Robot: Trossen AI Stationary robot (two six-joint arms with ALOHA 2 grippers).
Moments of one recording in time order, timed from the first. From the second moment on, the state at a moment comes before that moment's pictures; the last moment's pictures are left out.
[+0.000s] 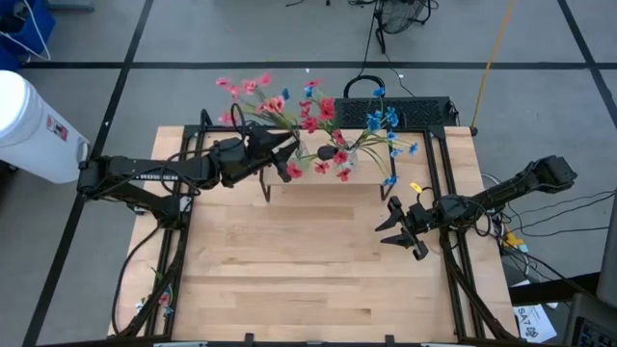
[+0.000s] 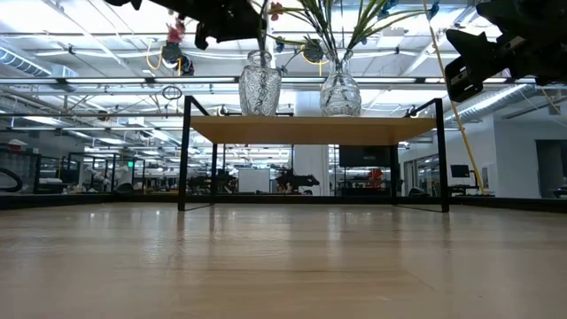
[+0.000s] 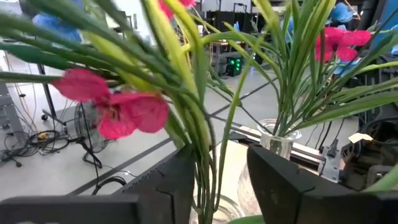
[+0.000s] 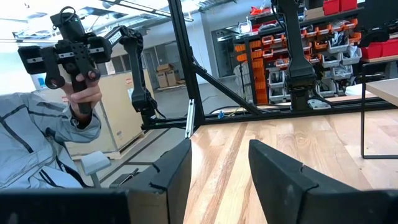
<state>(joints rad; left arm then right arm) 0.14 1.28 0.92 0.33 -0.44 -0.08 0.29 0.79 0.02 0.90 -0.05 0.22</state>
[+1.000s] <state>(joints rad) 0.11 1.28 0.92 0.29 -0.47 -0.04 0.29 0.79 0.02 0.90 -0.05 0.22</state>
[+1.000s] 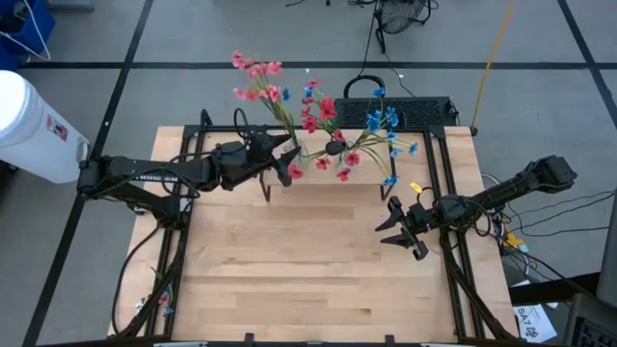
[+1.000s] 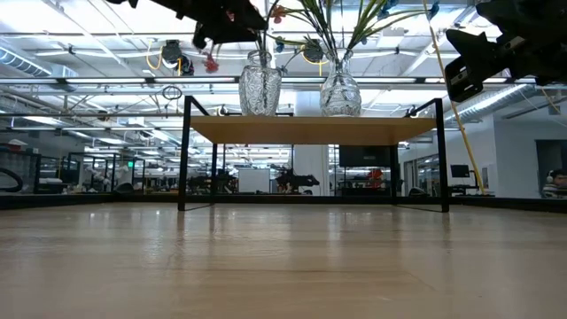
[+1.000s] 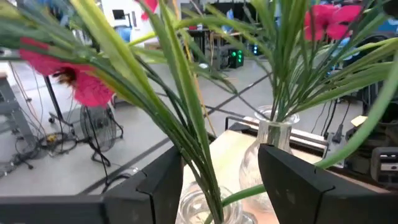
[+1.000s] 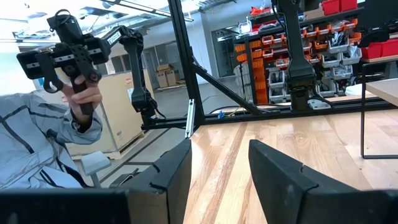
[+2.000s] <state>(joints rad) 0.04 1.28 0.92 0.12 -0.46 0.02 0.29 0.79 0.02 0.90 -0.05 0.22</state>
